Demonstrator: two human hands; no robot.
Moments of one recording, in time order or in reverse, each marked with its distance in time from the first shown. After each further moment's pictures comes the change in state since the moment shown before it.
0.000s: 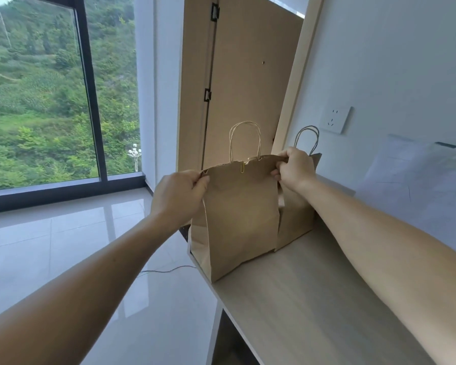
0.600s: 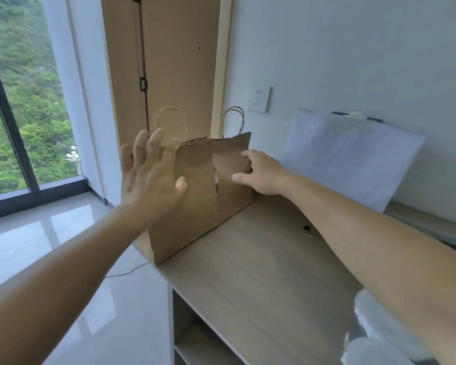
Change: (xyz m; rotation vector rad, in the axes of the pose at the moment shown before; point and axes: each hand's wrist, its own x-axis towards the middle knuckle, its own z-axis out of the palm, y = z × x) left_hand -0.029 0.070 0.050 0.459 0.043 0.375; right_hand -0.097 0.041 -0.108 -0.393 -0.284 -0.018
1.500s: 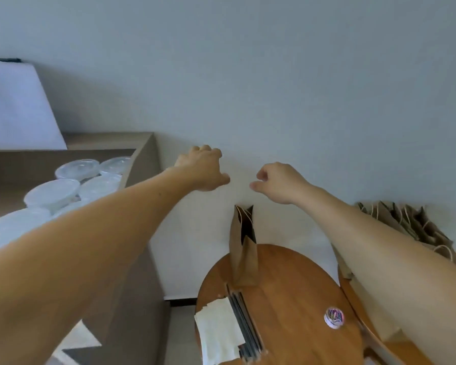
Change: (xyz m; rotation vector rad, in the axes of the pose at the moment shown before) left_hand -0.199 0.656 -0.096 -0.353 -0.670 0.811; right_hand -0.598 0.344 -0.180 -0.069 0.265 0.857
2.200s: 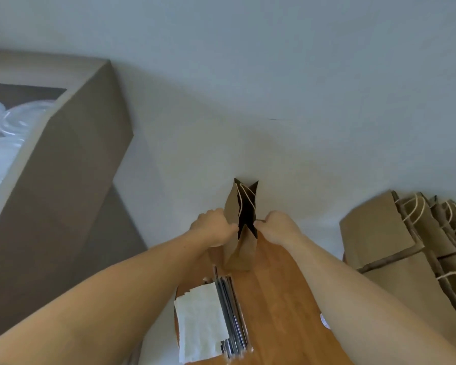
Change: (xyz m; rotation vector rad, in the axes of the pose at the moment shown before) left_hand 0.073 -0.003 0.303 -0.434 -0.435 -0.322; right_hand 0.118 0.142 0.212 0.036 -0.358 0.344
